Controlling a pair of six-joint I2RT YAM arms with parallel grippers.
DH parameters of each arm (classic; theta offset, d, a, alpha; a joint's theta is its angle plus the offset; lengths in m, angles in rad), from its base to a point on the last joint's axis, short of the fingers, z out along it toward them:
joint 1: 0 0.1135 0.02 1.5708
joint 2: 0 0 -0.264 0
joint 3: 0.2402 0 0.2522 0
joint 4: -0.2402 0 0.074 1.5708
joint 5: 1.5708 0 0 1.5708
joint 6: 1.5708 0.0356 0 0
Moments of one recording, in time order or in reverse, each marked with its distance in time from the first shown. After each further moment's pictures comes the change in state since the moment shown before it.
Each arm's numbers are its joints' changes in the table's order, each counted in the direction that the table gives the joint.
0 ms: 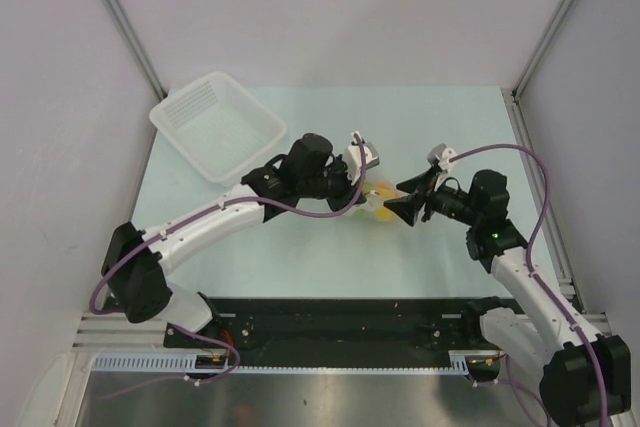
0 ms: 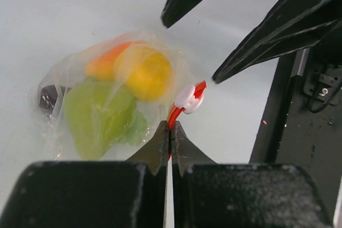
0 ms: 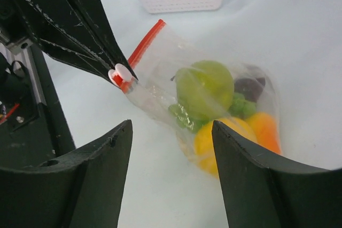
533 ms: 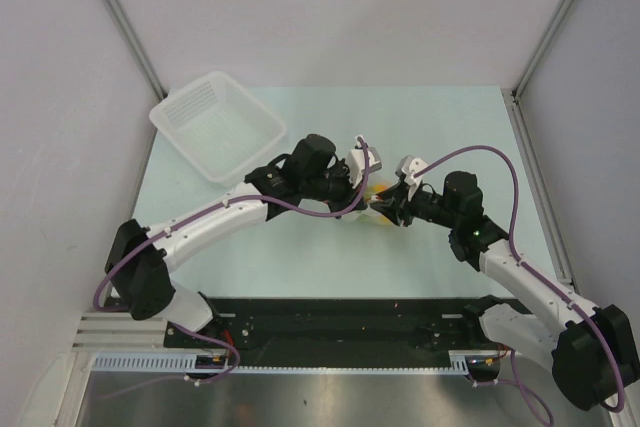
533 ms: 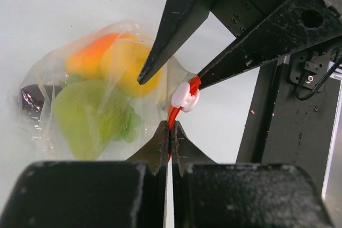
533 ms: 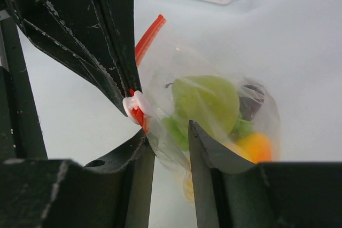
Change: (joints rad) left arm 0.001 -0.023 0.016 -0.042 0.067 0.005; right arm 0.212 -0.105 0.008 0.037 0.153 -0.238
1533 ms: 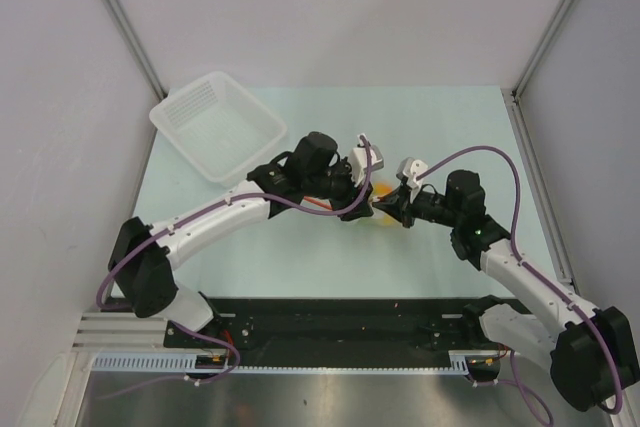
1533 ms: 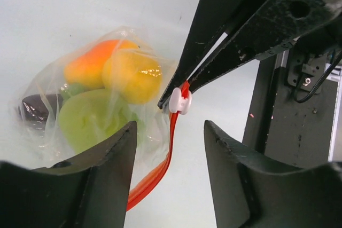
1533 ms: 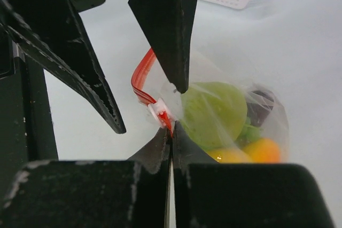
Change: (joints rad) left arm 0.003 -0.024 0.026 -0.010 0.026 0.018; right arm -0.024 0.003 0.004 -0.009 -0.085 -0.041
